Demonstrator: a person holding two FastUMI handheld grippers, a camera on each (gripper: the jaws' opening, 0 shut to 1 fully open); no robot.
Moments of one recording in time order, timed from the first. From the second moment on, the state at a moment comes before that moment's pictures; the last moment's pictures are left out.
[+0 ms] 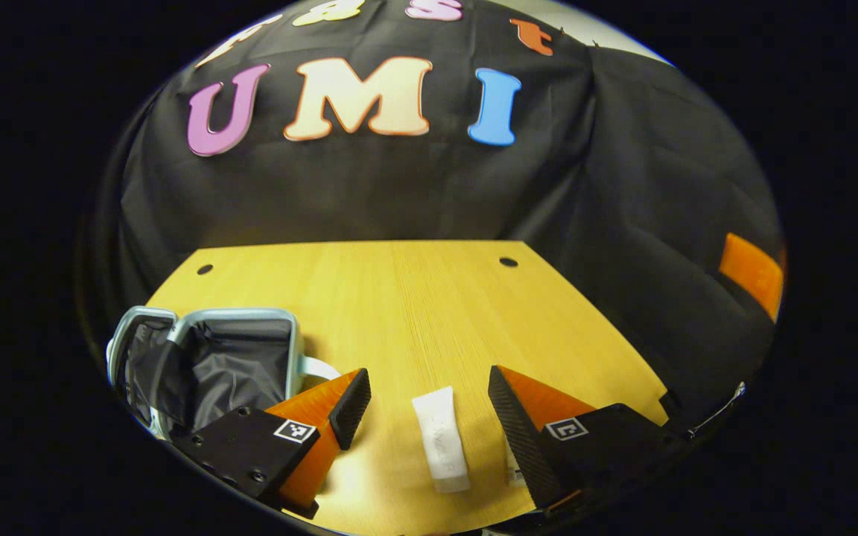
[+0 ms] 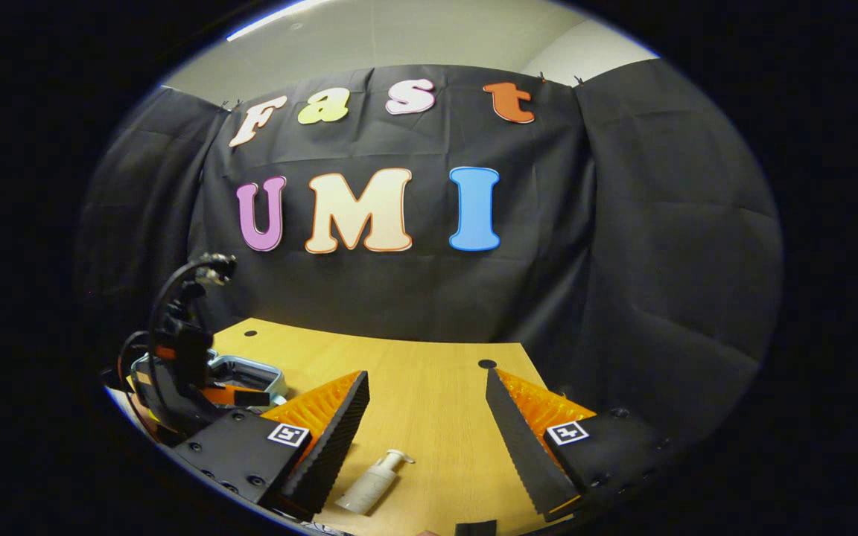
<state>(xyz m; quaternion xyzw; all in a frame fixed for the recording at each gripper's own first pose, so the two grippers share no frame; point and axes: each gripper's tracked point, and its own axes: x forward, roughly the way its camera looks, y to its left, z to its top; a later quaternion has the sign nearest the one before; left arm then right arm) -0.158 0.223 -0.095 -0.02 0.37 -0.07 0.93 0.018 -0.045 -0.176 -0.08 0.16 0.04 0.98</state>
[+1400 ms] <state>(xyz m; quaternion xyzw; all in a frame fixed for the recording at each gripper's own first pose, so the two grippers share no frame) -0.195 0.203 -0.218 -0.08 0.48 -0.10 0.87 -0.010 -0.020 -0.472 -0.04 0.58 0.01 0.82</state>
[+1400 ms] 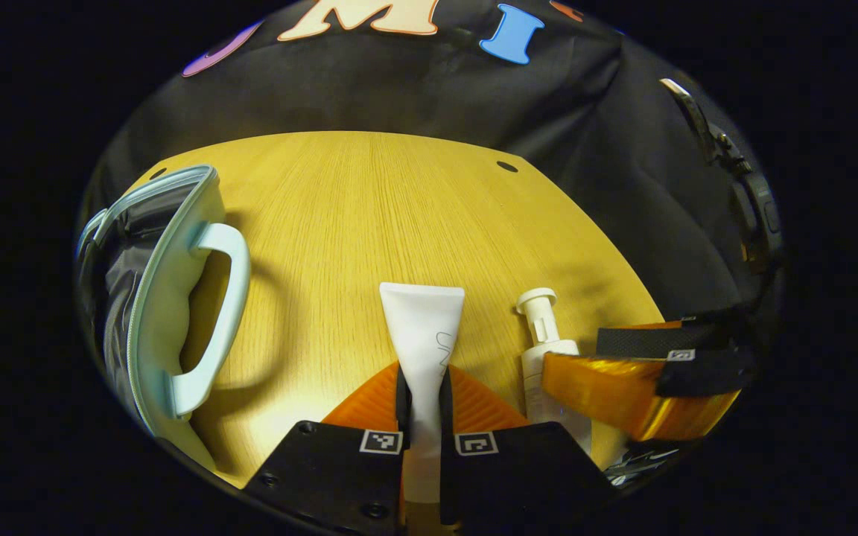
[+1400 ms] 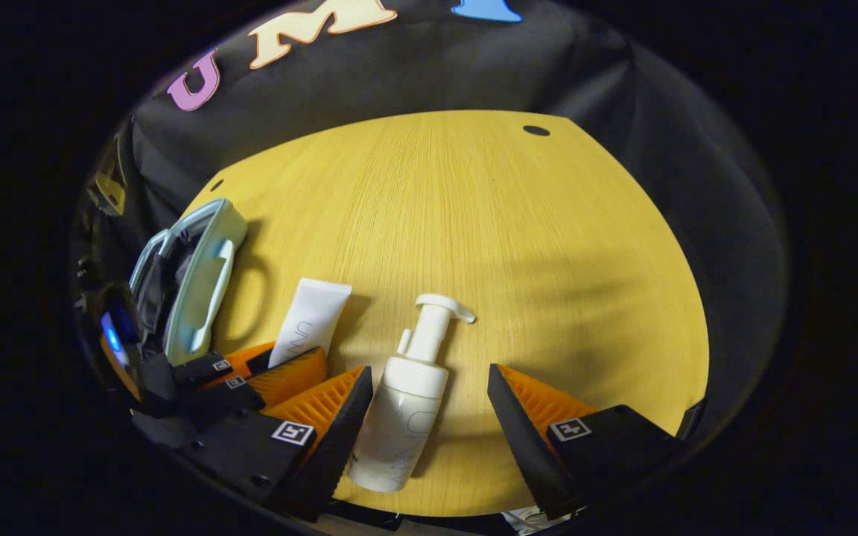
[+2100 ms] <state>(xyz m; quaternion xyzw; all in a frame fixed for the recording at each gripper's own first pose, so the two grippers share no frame) -0.156 0.216 -0.129 -0.09 0.42 -0.14 0.89 -0.023 -0.015 -0.488 -0.02 0.60 0.02 0.80</state>
